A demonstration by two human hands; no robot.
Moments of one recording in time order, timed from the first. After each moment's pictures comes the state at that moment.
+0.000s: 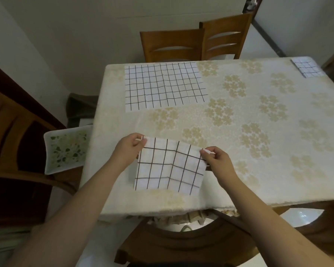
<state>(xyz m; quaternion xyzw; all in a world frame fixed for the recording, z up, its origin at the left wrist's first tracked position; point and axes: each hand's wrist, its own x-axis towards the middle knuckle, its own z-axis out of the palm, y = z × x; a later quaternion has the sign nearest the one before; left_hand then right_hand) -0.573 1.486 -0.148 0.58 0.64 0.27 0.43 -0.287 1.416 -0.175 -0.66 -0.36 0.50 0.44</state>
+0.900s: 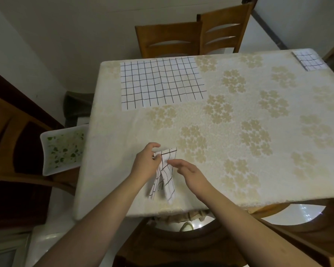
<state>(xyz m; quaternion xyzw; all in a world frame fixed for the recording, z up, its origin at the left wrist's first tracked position) -0.516 1.462 -0.180 0.59 0.66 0.22 0.42 -0.348 1.403 -0.191 -0.57 -0.48 0.58 0.33</state>
